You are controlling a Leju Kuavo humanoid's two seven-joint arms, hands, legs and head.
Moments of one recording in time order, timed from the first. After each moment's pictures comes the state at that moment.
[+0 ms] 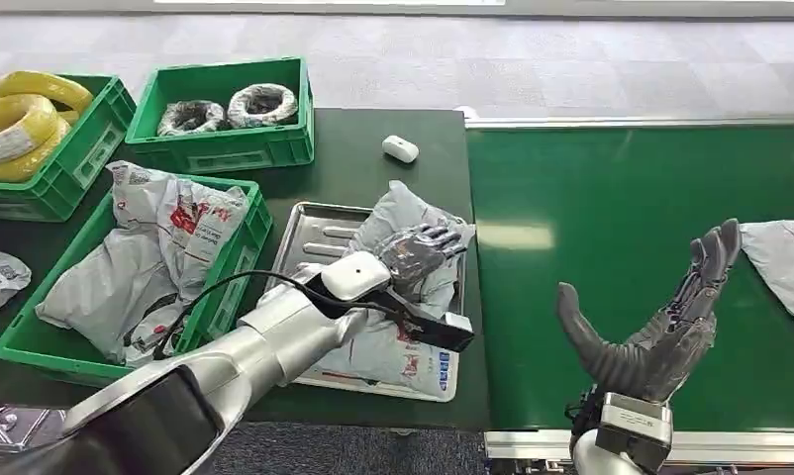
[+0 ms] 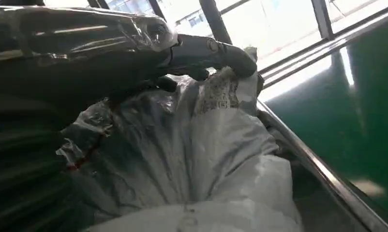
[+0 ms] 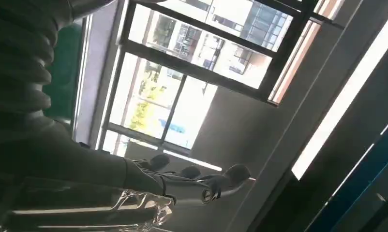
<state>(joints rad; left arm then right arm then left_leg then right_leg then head) -0.99 -0.26 -0.88 -0.51 -1.14 0.07 -0.26 -0.03 0.09 0.18 -1.87 0.61 -0.51 -0.55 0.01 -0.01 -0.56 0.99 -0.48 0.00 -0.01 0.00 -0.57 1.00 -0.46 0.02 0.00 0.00</state>
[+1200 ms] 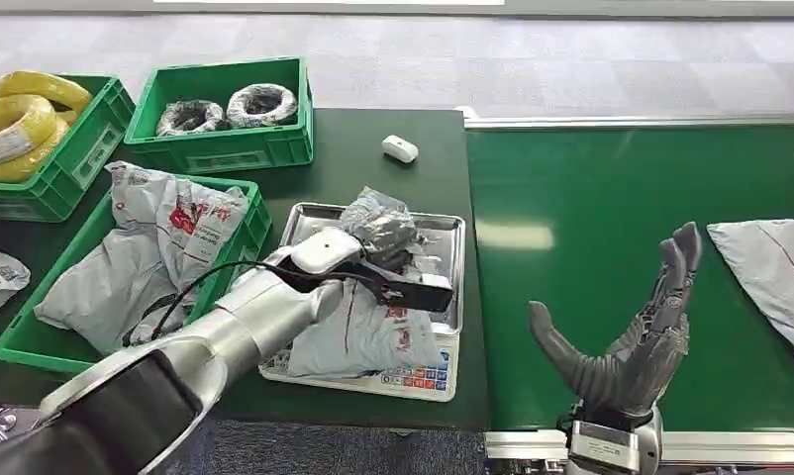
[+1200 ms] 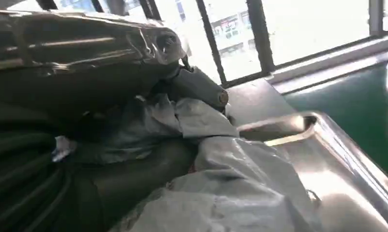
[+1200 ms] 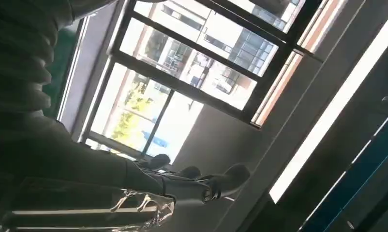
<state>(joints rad) -1.03 -0.16 -0.80 -0.59 -0.98 0.12 -0.19 0.01 0.08 0.22 -1.90 0.68 -0.44 -0.58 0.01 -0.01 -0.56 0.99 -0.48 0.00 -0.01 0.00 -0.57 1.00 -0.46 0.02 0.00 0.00</state>
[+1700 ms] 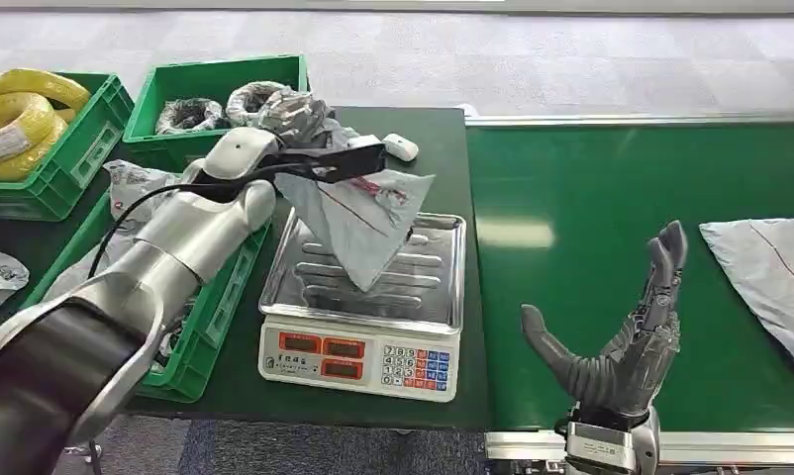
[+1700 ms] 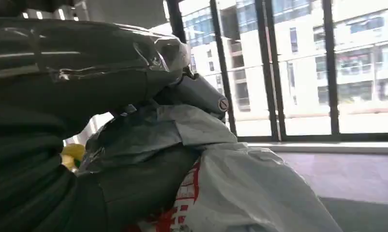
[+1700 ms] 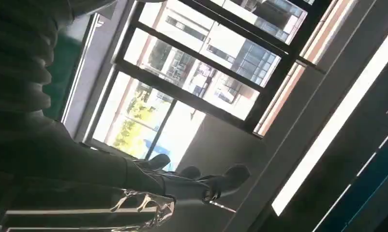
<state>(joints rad) -1.20 -0.02 -0.50 -0.67 -1.12 0.10 -0.03 0.02 0.08 0.23 -1.91 0.69 -0.40 -0.57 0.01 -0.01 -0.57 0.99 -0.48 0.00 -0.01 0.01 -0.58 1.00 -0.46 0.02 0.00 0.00</state>
